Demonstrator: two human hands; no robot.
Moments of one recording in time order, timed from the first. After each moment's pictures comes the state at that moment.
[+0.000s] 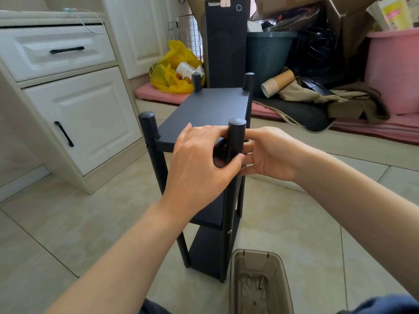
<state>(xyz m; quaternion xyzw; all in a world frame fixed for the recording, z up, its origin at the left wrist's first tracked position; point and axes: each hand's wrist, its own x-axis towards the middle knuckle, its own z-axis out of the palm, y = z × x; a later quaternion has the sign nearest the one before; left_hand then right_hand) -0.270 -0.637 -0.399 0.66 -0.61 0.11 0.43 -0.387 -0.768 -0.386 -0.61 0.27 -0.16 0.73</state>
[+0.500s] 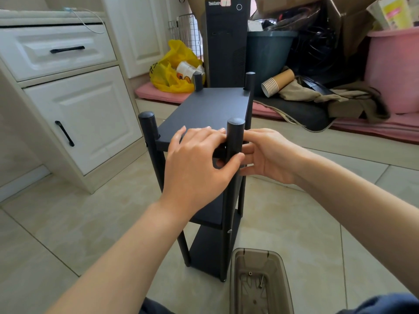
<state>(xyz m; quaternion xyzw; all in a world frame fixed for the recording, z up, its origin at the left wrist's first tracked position) -0.268 -0.632 -0.400 0.70 -0.60 0.15 0.36 -0.387 -0.764 -0.392 -0.63 0.25 -0.18 0.72</state>
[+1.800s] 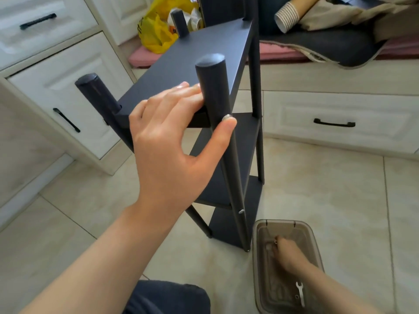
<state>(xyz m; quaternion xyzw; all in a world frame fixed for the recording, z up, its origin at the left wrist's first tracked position) -0.264 -0.642 -0.430 0.62 -0.61 0.23 0.43 -0.434 -0.725 -0.796 -0.77 0.52 0.10 0.36</state>
